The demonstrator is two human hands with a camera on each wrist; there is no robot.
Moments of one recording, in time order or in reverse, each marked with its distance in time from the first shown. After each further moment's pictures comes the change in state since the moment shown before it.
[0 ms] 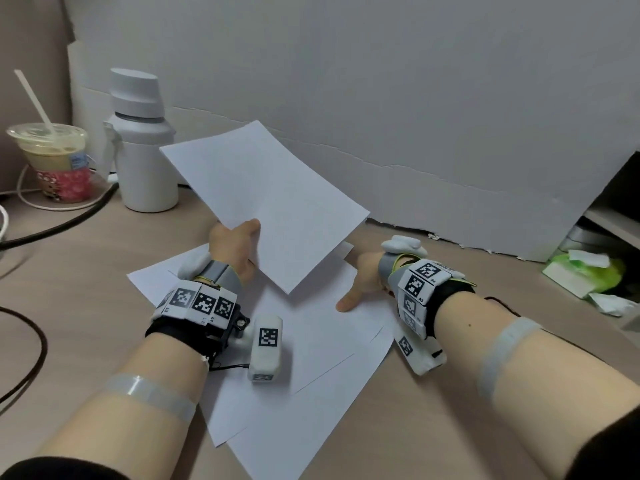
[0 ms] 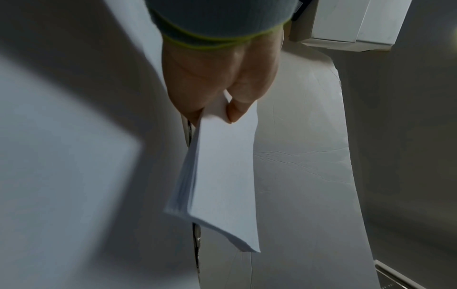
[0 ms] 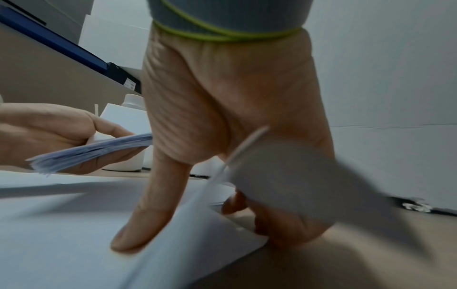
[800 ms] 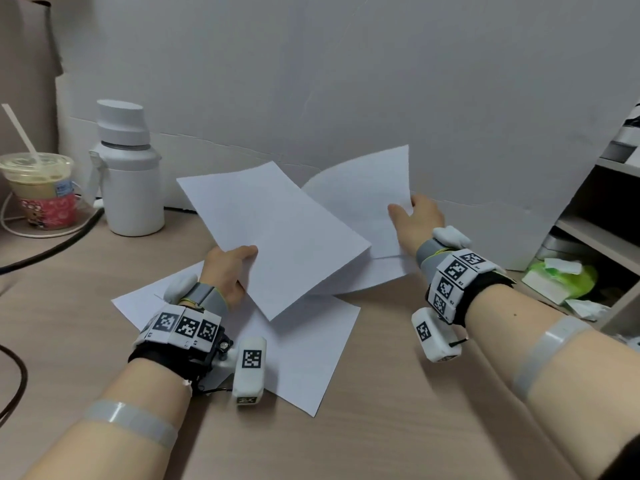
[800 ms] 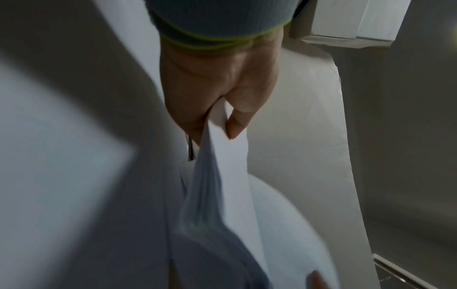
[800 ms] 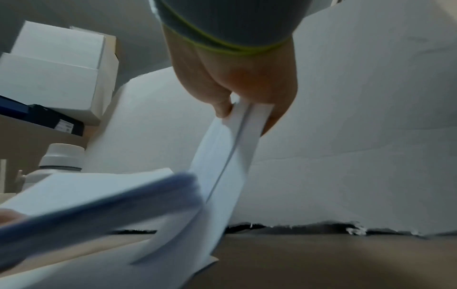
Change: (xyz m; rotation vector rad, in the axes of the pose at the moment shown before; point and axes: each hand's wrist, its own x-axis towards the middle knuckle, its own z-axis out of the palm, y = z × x) left_hand 0.007 -0.010 -0.005 -0.019 -0.209 -0.155; right_hand 0.019 0.080 -0.045 0.889 0.860 -0.056
